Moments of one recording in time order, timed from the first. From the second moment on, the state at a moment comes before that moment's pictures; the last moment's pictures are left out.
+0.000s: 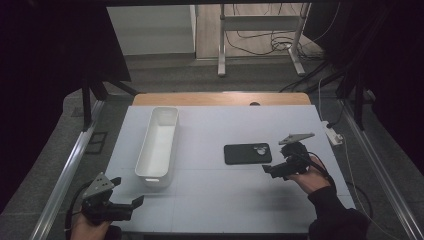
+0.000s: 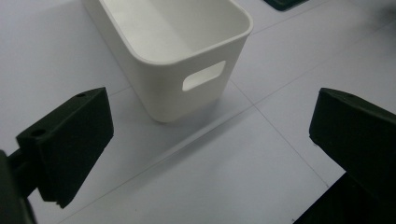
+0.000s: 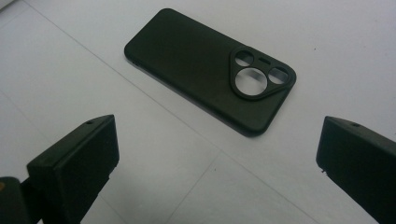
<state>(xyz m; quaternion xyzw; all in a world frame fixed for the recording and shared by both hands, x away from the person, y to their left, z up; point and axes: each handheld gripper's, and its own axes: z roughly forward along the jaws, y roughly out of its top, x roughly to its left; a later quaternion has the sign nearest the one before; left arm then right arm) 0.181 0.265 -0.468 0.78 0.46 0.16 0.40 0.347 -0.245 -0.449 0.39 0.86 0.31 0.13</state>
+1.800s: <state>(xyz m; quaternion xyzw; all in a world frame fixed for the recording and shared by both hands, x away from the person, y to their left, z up) 0.183 0.265 -0.468 0.78 0.46 0.16 0.40 0.415 -0.184 -0.464 0.37 0.88 0.28 0.11</state>
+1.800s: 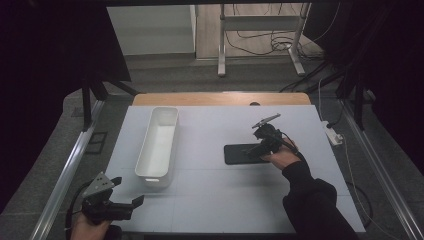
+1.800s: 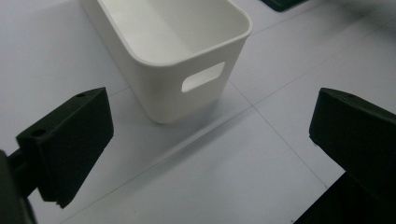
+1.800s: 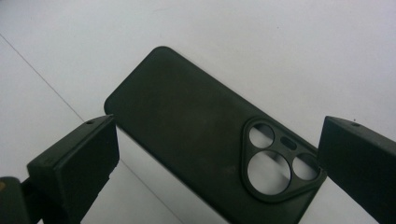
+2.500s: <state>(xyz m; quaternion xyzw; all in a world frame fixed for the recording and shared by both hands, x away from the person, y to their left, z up) 0.183 0.265 -0.468 0.78 0.46 0.16 0.40 0.424 -0.170 -0.468 0.34 0.90 0.24 0.11</state>
